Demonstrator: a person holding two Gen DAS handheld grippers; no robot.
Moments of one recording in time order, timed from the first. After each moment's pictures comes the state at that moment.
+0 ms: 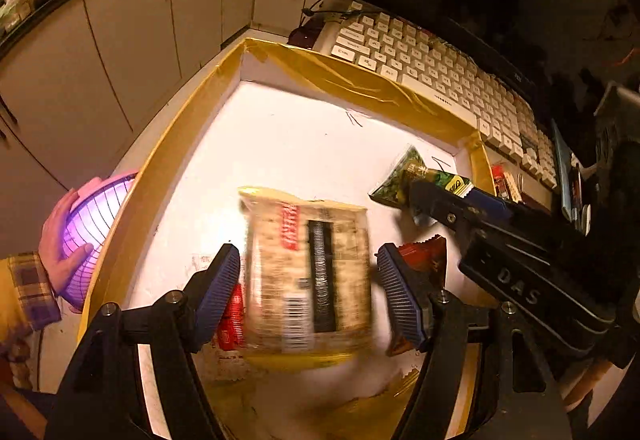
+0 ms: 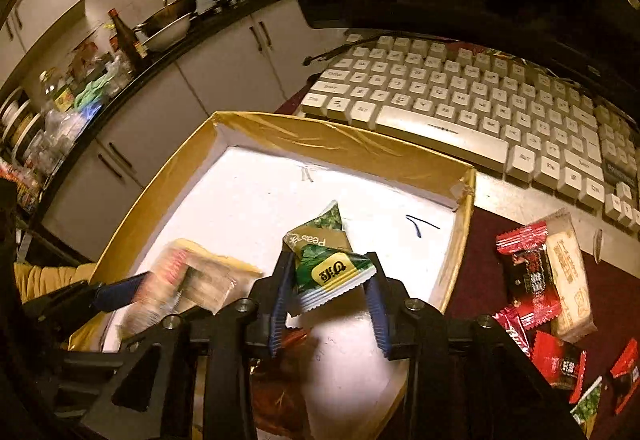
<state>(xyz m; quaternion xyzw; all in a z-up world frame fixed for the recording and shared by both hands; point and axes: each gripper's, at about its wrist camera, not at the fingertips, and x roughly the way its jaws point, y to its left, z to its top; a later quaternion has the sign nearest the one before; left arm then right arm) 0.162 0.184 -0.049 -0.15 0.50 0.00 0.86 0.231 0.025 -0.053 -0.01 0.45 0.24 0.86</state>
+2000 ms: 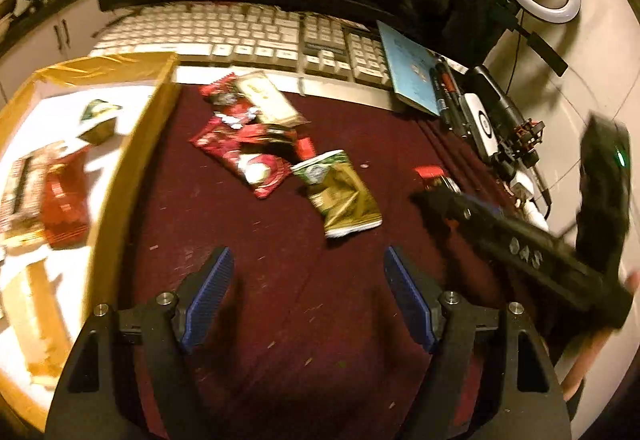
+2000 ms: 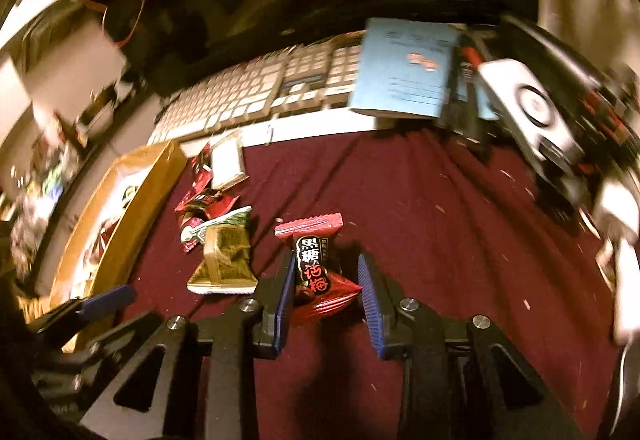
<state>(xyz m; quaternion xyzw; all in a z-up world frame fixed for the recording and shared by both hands) 0.101 -0.040 -0.038 -0.08 0.46 -0.15 0.87 0.113 -0.267 -0.065 0.12 0.40 0.08 0.90</state>
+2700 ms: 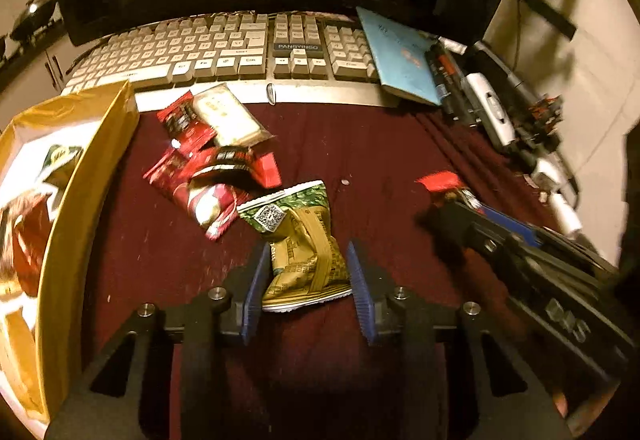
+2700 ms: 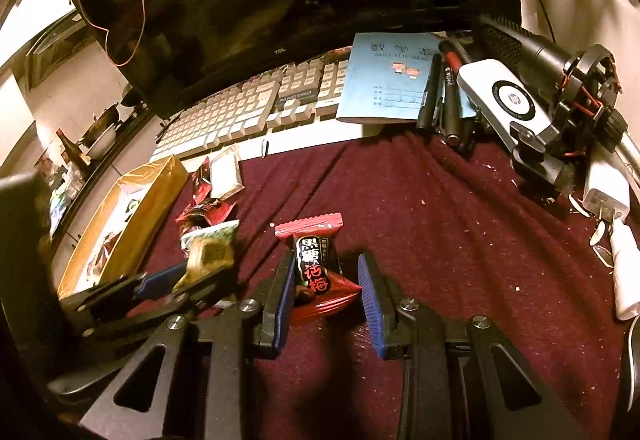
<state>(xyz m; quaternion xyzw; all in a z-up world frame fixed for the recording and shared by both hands) 0.114 -0.079 -0.046 -0.02 0.44 -0.14 0.89 0.109 -0.267 -0.066 0.13 0.38 0.09 0.91</state>
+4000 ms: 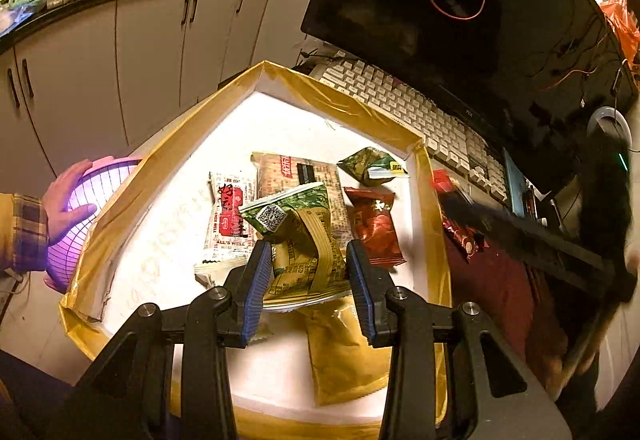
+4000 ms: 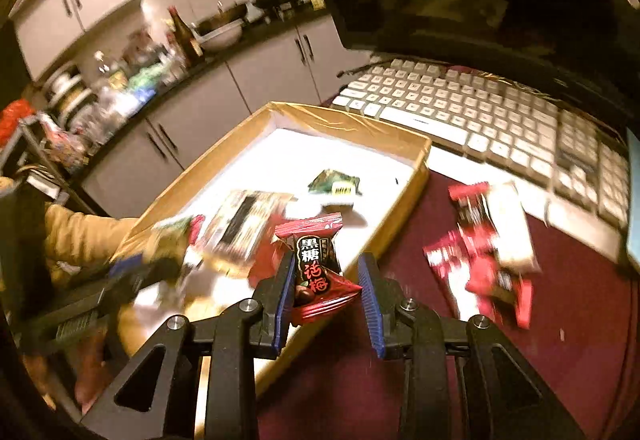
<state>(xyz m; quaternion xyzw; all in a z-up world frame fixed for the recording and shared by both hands) 0.053 0.180 -0.043 -0.21 0.39 -0.01 0.90 0.177 -0.015 -0.021 -0.04 0.43 0.30 0.85</state>
